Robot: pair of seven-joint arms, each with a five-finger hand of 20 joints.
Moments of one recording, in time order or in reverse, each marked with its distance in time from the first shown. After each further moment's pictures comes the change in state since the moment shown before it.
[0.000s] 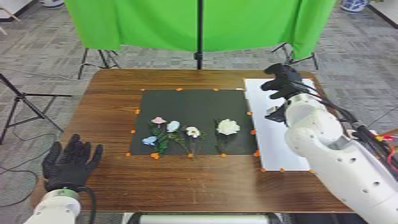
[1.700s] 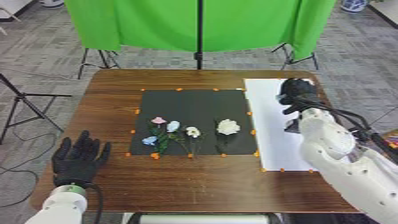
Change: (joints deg) left arm -2.1 2.5 3.1 0.4 0.0 0.1 -0.2; right arm -5.0 9.3 -3.7 -3.6 -4.9 5.0 2.6
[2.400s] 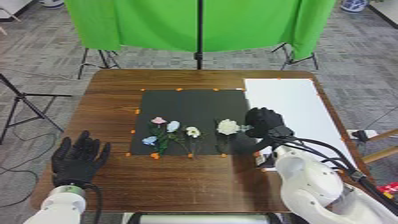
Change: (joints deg) left arm 0.4 0.1 -0.6 0.0 1.3 -0.1 -1.3; right arm -15.0 -2.1 0.2 -17.9 -2.8 -5.5 0.5
